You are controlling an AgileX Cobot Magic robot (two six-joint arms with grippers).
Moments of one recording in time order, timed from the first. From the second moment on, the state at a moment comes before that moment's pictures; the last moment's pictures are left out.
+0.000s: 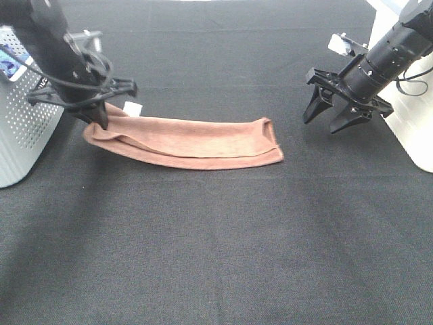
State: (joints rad) left arm -0.24 2.14 -1.64 -0.13 0.86 -0.24; right arm 0.01 2.24 -1.67 0.49 0.91 -0.25
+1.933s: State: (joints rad) left arm -0.44 2.40 -2.02 -0.99 0.58 0.17; right arm 0.03 2.24 -1.67 0.73 1.02 -0.35
